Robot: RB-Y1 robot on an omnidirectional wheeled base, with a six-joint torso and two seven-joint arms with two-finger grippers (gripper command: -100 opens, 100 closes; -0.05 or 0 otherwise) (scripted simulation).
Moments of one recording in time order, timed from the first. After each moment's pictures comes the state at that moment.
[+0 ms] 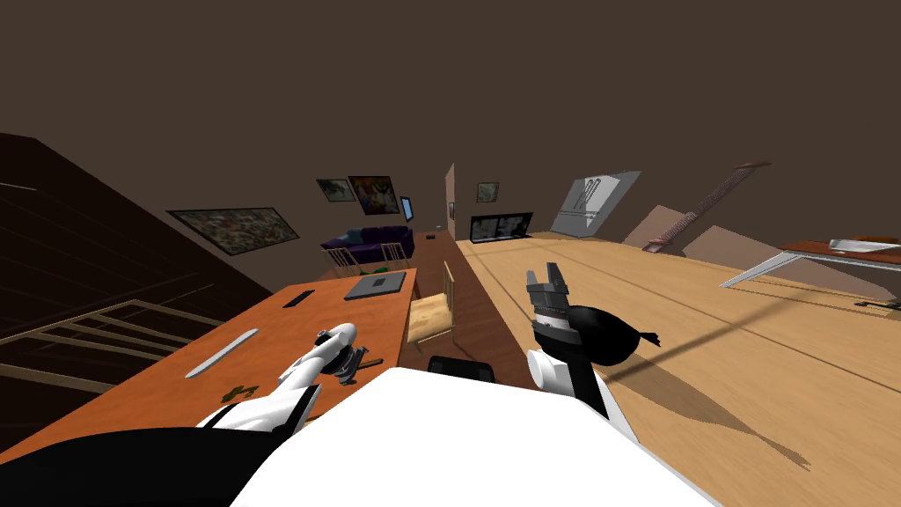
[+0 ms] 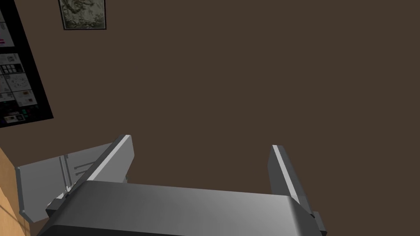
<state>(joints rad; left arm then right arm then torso) -0.01 0.66 0.32 -0.61 0.79 1.01 -0.60 0.49 0.02 0.05 -2.26 0.08 -0.41 -0.03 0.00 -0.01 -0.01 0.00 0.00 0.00</state>
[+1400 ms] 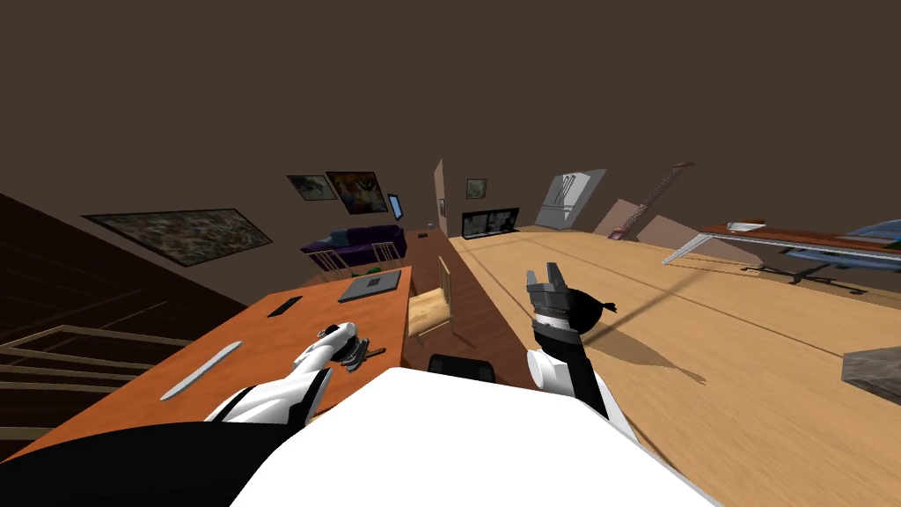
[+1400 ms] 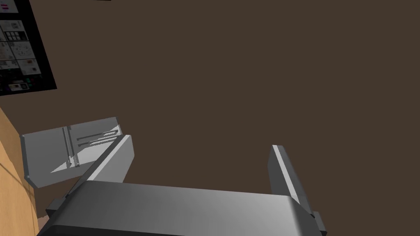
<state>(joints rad) -0.10 0.65 0.36 -0.57 0.70 1.04 -0.48 0.49 0.02 0.05 -2.26 0.08 -0.41 -0.03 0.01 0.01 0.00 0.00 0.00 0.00</state>
